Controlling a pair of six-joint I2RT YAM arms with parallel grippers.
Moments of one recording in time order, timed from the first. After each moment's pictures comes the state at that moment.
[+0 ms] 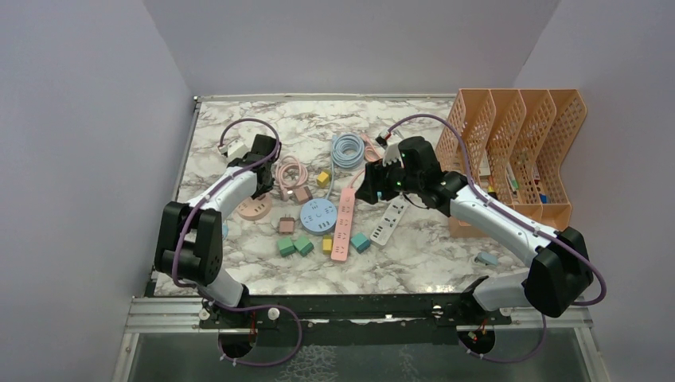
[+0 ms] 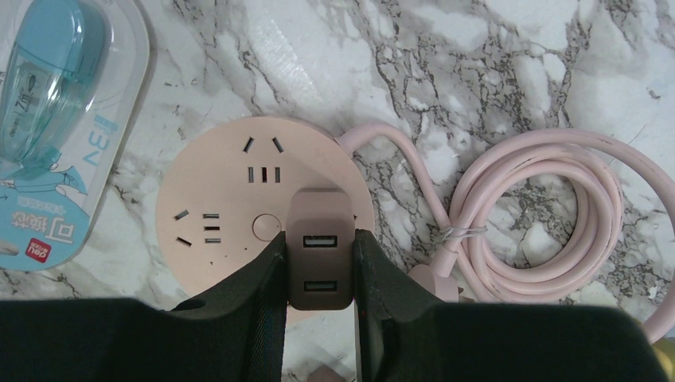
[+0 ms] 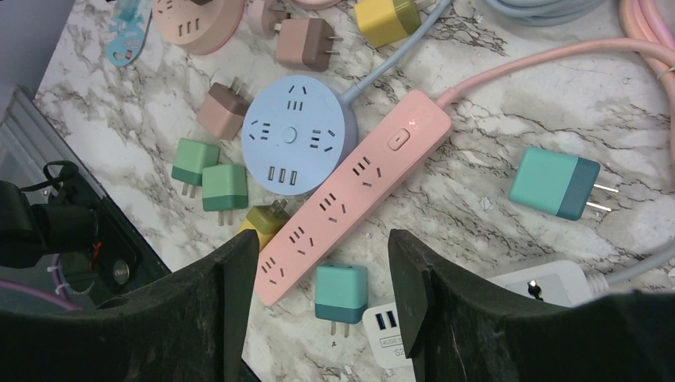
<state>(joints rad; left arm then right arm) -0.24 1.59 1.00 -0.58 -0.47 -0.93 0.63 1.36 1.01 -0.26 -0.29 0.29</state>
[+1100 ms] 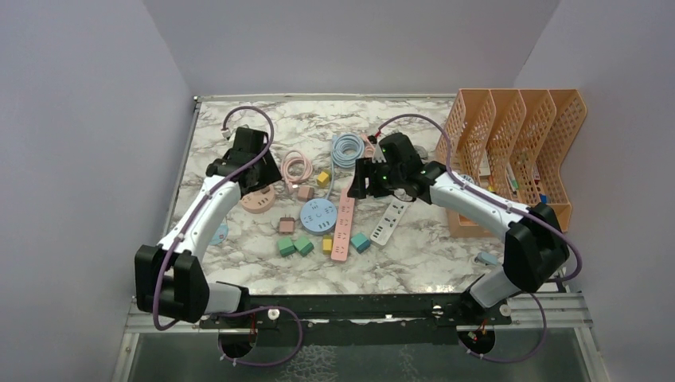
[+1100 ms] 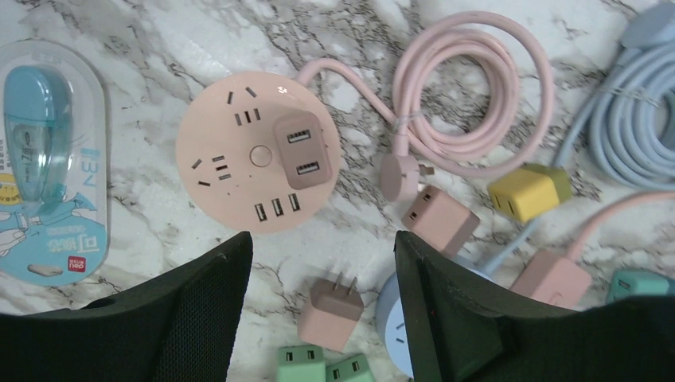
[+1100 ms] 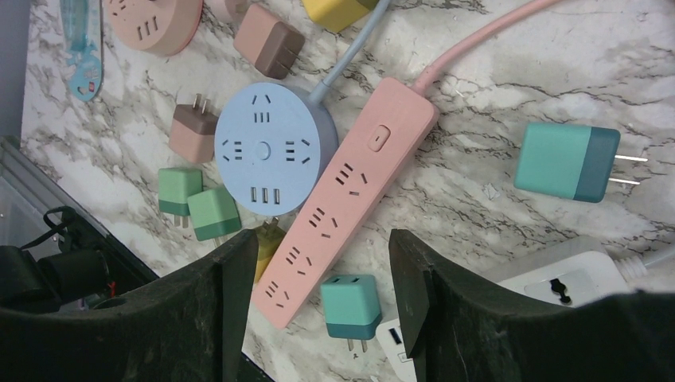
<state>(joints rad) -0.22 1.36 1.09 -0.67 -0.23 -0.62 0.65 1.53 1.12 -0.34 -0.21 0.44</state>
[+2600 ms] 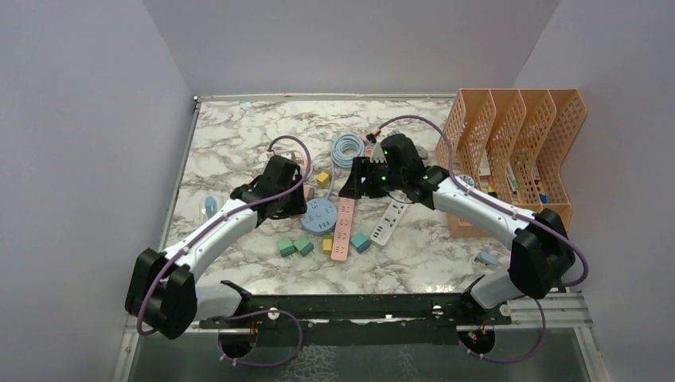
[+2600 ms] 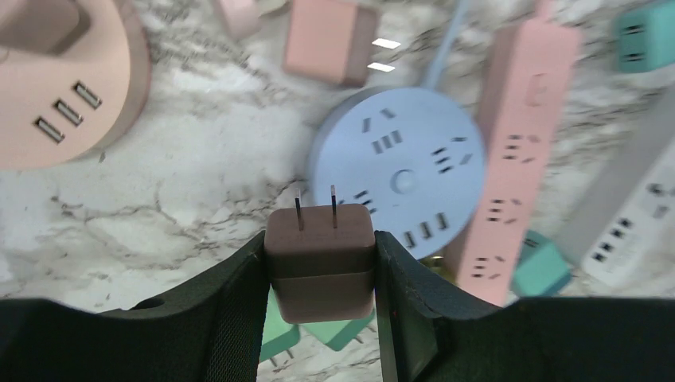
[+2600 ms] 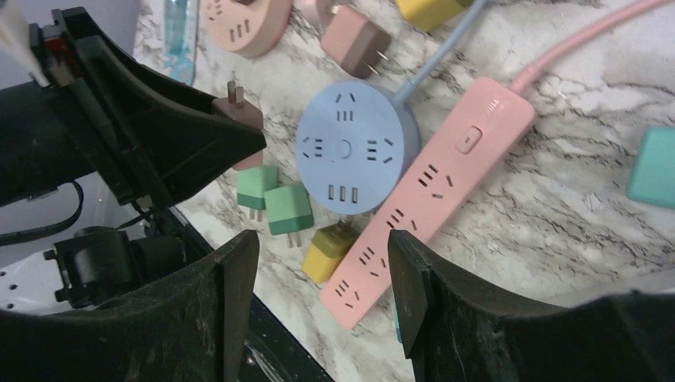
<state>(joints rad) -0.49 1.30 0.84 -0.56 -0.08 -0.54 0.68 1.49 1.06 -0.22 -0.29 0.56</state>
